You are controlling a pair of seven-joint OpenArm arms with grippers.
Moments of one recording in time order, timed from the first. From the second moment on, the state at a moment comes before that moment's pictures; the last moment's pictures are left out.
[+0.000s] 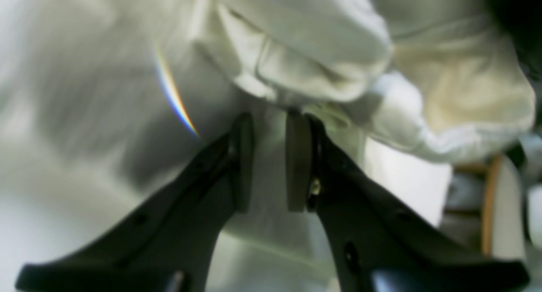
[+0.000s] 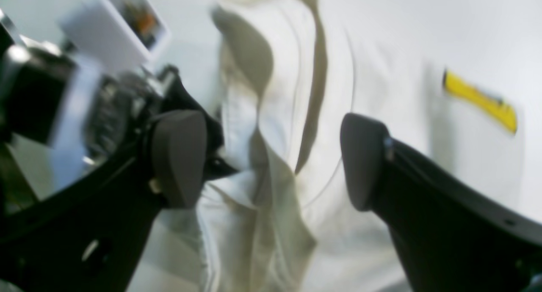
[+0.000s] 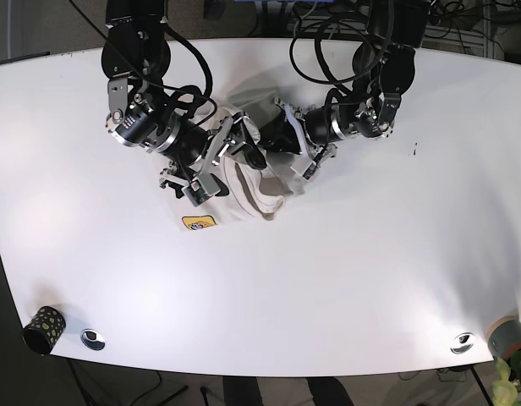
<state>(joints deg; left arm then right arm) 1.9 -3.2 12.6 77.8 -29.6 -35.5 36.9 -6.0 6.3 -0.1 110.6 25.7 31.1 -52.9</state>
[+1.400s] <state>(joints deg) -1.1 -15.8 4.8 96.0 -28.2 -37.2 36.2 -12.9 14.0 -1.3 106.0 39.7 30.1 -46.7</state>
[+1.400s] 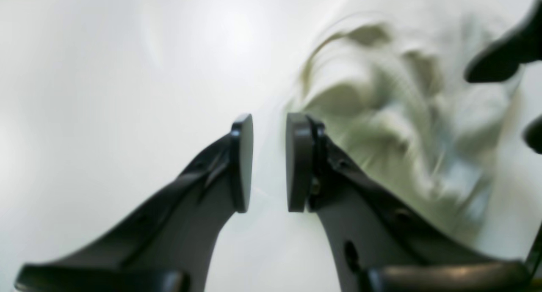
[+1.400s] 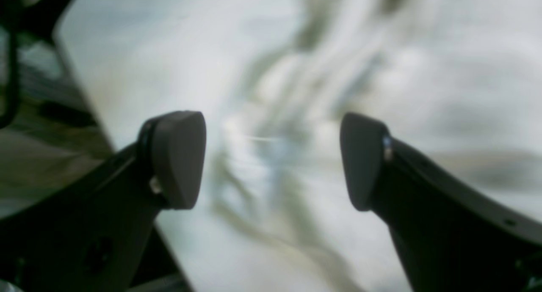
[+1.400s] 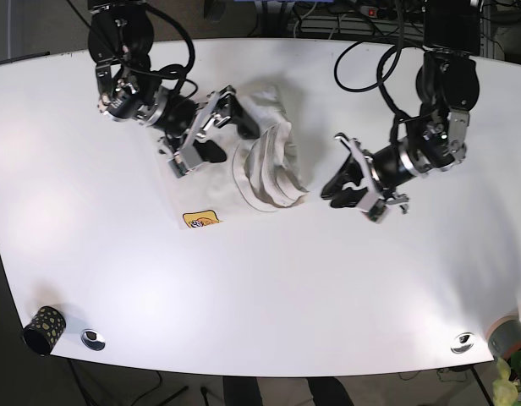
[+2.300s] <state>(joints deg) 5.7 -3.0 24.4 94.7 -16.3 -36.8 36.3 15.1 19.7 3.2 72.3 39.1 30.0 -44.5</state>
